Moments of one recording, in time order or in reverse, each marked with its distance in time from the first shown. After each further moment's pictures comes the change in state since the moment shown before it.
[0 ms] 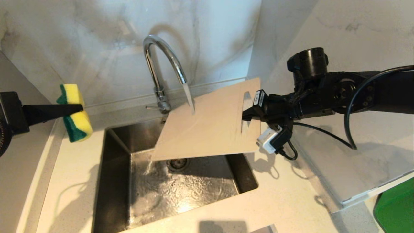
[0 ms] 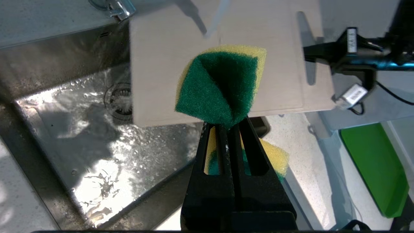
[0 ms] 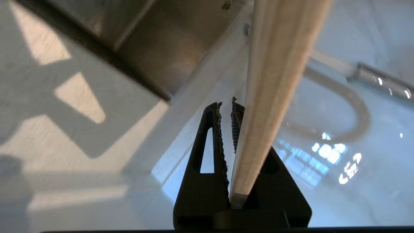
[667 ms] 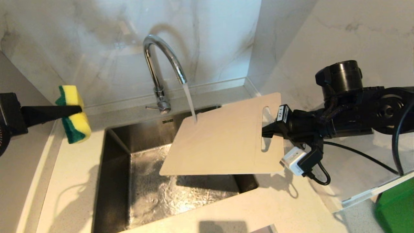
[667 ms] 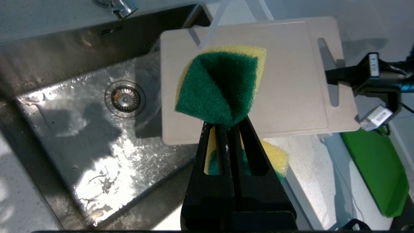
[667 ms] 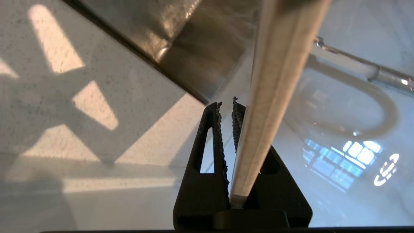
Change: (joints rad) left arm 0.004 -0.005 0.000 0.012 0.001 -0.002; right arm -0.085 -0.183 0.303 -0.032 0.022 0.010
